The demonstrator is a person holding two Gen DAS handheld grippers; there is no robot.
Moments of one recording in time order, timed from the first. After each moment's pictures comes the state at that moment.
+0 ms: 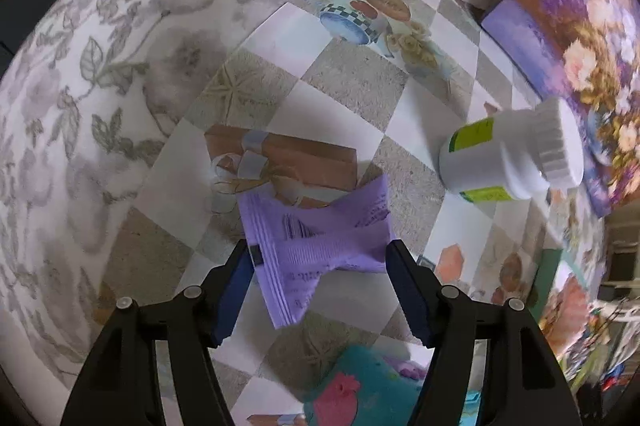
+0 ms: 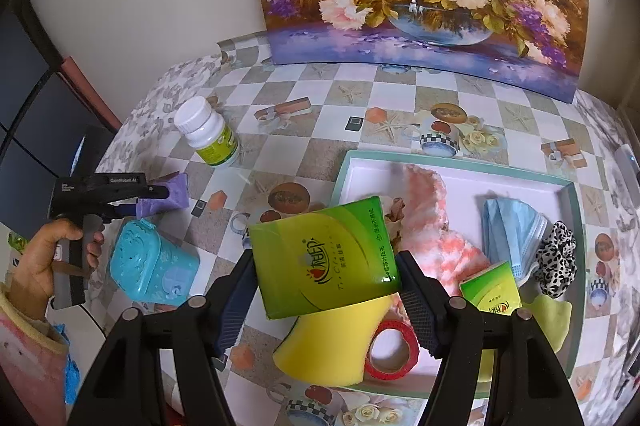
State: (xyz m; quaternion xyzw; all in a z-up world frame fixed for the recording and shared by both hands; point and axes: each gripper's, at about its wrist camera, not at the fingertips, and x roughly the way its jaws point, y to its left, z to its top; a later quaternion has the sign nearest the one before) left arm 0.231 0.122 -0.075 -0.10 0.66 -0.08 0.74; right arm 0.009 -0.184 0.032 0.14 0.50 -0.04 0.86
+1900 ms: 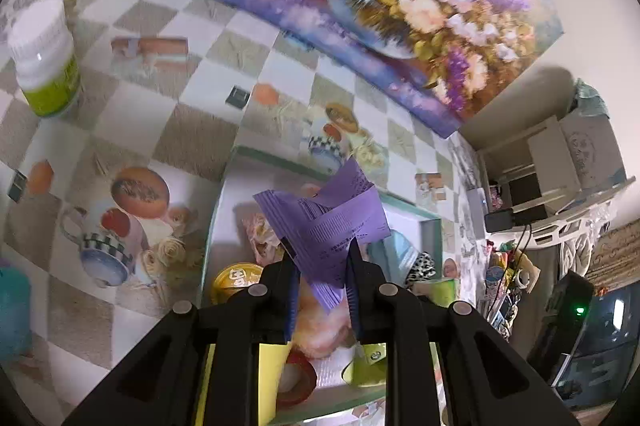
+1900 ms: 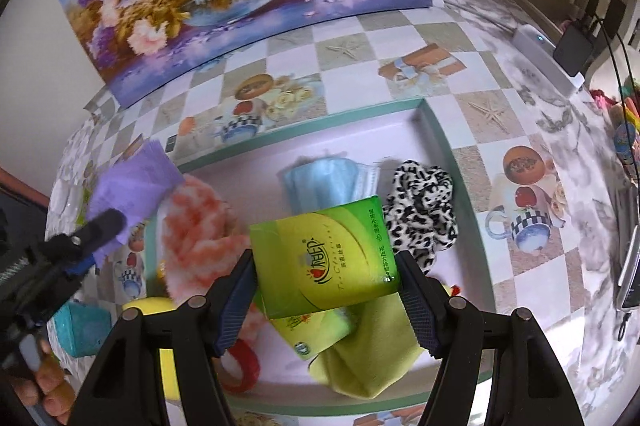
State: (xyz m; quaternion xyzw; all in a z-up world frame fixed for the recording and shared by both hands) left arm 0.104 -0.134 -0.012 -0.14 0.60 -0.30 0.73; right arm -0.032 -0.345 -0.018 0.26 0.52 -0.20 0.79
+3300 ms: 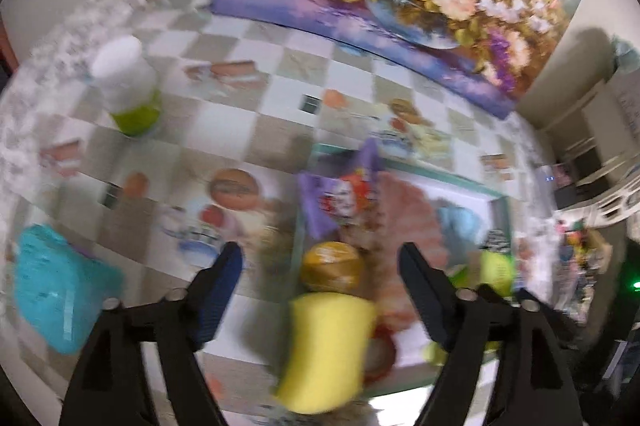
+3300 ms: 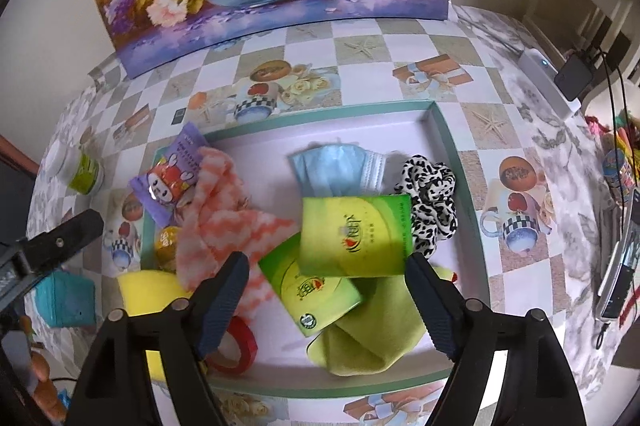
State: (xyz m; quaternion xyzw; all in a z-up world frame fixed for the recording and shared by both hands) left arm 0.076 -0.111 0.008 0.00 0.57 -0.20 0.80; right arm -0.034 -0.310 -0.008 0.19 0.54 -0.19 0.80
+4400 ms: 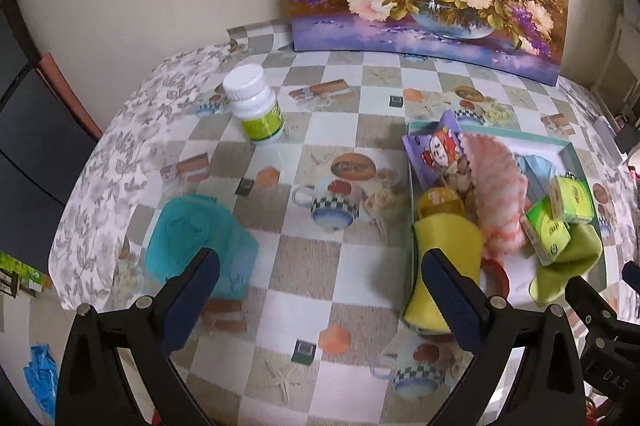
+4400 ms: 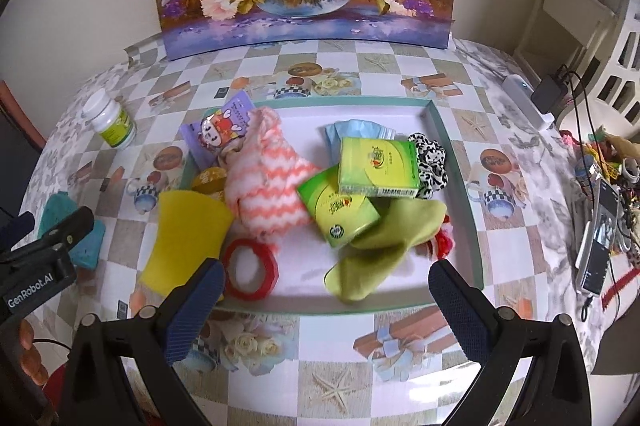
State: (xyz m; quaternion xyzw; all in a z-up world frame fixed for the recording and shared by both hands) left arm 0.001 -0.055 0.032 0.14 0.49 -0.11 0.86; right arm -0.100 -0.241 0.020 0.13 0.50 -0.19 0.83
